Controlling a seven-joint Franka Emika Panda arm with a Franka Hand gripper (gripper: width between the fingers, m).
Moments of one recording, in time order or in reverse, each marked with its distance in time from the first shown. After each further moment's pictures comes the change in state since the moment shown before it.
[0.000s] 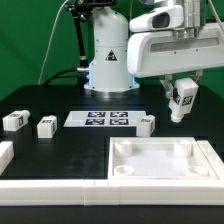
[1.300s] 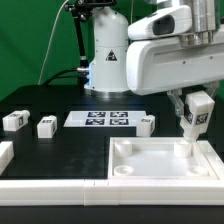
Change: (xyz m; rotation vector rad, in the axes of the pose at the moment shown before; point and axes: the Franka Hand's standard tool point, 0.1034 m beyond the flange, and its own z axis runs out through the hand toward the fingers) arm 0.105 0.044 0.021 0.028 0.064 0.040
